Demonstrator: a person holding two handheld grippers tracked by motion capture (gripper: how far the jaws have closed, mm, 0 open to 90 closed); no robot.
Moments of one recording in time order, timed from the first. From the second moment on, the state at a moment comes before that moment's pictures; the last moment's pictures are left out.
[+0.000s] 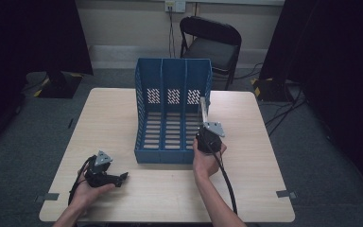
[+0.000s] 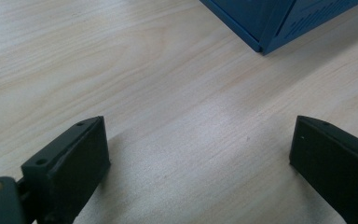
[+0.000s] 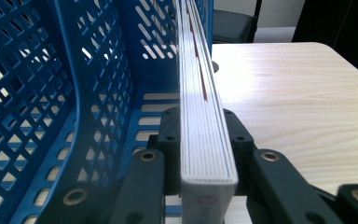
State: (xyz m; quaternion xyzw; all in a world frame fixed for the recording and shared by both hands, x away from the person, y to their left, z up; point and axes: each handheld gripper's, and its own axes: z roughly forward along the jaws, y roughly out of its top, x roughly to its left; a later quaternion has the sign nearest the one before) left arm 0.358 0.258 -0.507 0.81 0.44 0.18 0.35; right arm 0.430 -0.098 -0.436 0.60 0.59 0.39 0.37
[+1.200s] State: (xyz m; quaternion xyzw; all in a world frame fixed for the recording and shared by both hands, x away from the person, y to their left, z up) left arm 0.358 0.258 -0.507 0.81 0.44 0.19 0.35; right arm 0.441 -0.101 -0.421 0.60 0.60 0.40 0.35
